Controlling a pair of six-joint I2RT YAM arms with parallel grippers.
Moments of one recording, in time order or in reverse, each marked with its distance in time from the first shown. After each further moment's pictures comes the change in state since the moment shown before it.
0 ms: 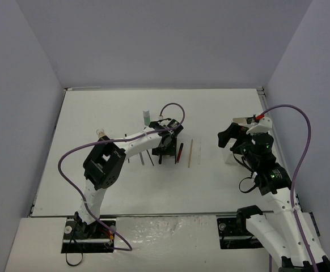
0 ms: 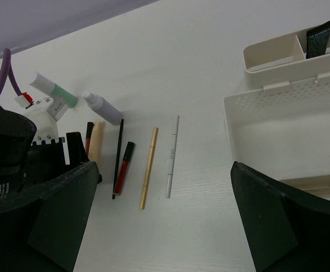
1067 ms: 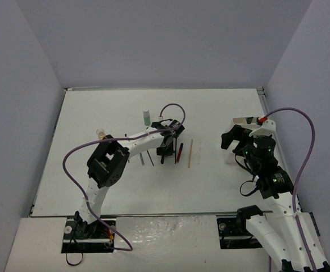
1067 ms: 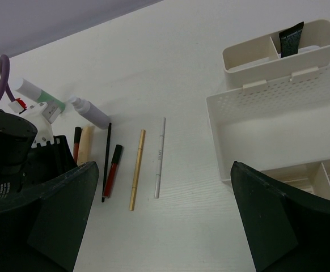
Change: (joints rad) left arm 0.000 0.052 0.034 -0.008 -0.023 -0.041; right arm 0.000 -0.047 -0.007 -0.033 0.058 -0.012
